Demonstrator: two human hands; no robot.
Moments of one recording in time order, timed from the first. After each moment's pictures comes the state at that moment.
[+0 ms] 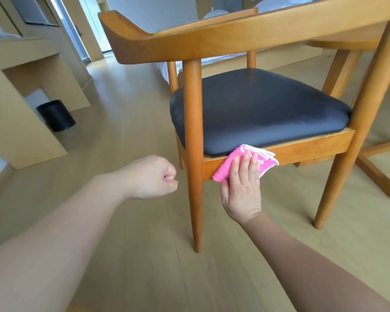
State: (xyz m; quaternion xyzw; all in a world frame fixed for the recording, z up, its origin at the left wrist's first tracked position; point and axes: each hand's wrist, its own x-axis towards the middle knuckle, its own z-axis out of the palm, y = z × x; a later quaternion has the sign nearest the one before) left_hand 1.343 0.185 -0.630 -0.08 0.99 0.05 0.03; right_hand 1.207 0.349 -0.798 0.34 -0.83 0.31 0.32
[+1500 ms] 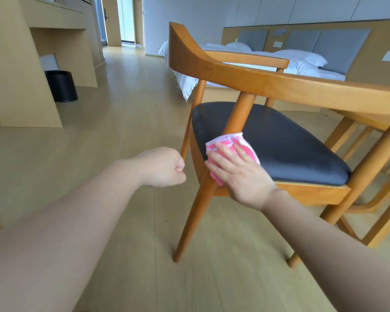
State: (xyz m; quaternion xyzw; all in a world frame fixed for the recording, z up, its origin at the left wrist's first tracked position) left_hand 1.363 0.164 -0.613 -0.17 0.98 0.12 -0.05; right_hand 1.209 0.345 -0.648 0.65 -0.67 -0.08 0.34
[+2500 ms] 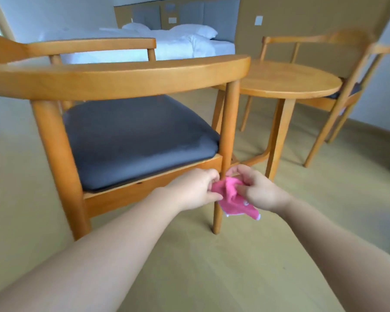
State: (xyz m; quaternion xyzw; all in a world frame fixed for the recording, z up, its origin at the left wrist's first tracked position) left_hand 1.170 0.418 -0.655 0.14 0.97 0.20 0.00; right_hand 1.126 0.612 -0.665 0.26 -0.85 0.44 -0.14
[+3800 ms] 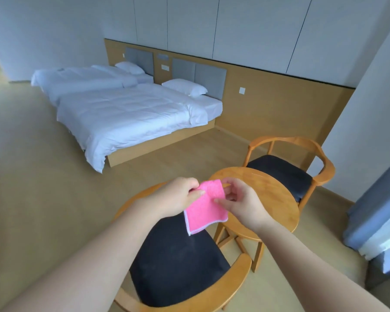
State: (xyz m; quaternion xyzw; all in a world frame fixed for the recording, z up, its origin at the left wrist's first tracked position) left_hand 1.112 0.194 -0.005 0.13 0.94 0.30 0.01; right_hand 1.108 0.407 -0.014 0.17 -0.83 0.52 -0.02
